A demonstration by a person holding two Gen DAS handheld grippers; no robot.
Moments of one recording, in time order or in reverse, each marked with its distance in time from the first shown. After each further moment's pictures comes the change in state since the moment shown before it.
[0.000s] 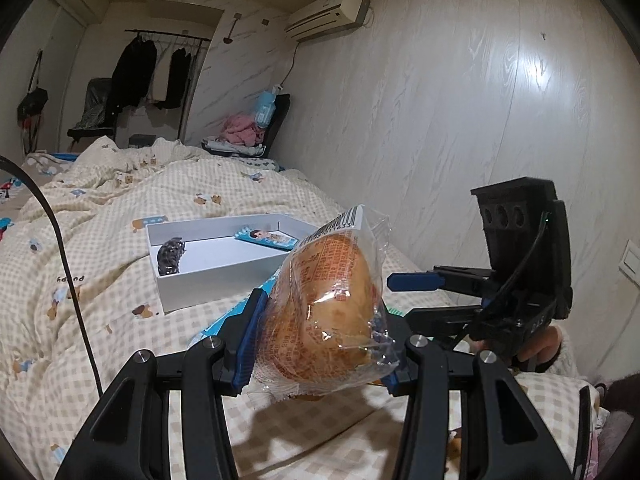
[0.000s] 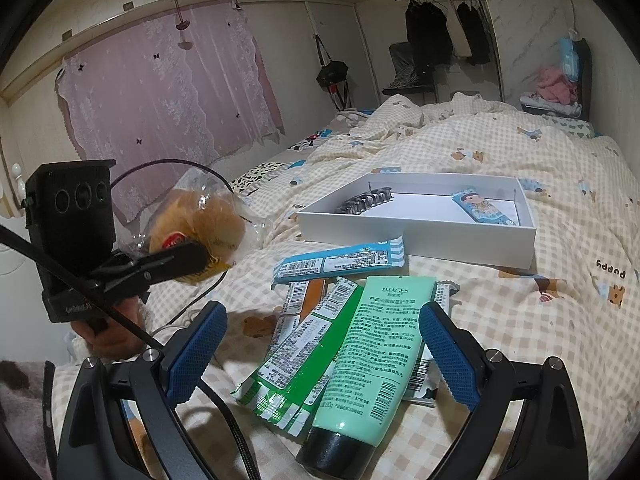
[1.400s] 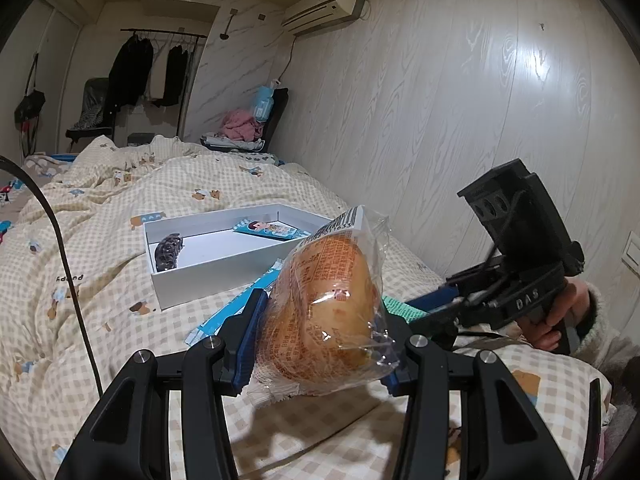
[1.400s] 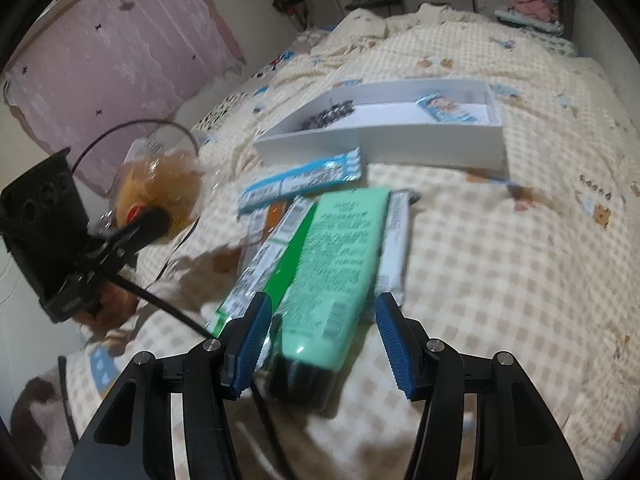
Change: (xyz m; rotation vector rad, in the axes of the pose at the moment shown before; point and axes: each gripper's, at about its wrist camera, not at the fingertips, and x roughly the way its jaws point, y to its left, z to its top) left arm 0.007 0.000 -0.004 0.018 0.018 0.004; right arm 0.007 -0.025 0.000 0.147 0.361 -0.021
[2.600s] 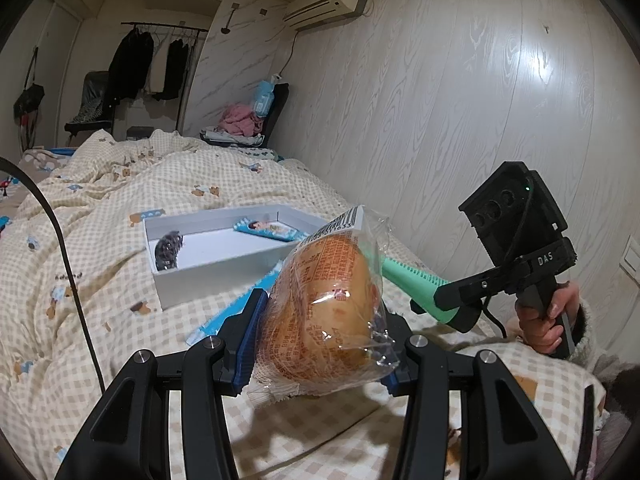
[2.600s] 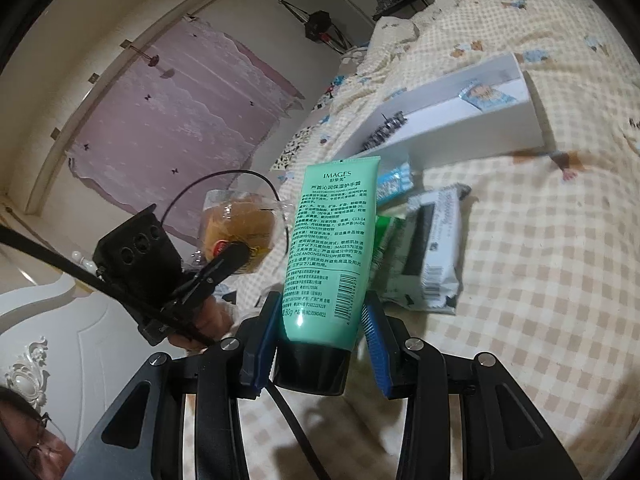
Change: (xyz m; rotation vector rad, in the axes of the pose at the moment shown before) left arm -0.002 0.007 0.008 -0.016 0.015 -0.012; right arm -0.028 -0.027 -0.006 0.164 -0.143 0.394
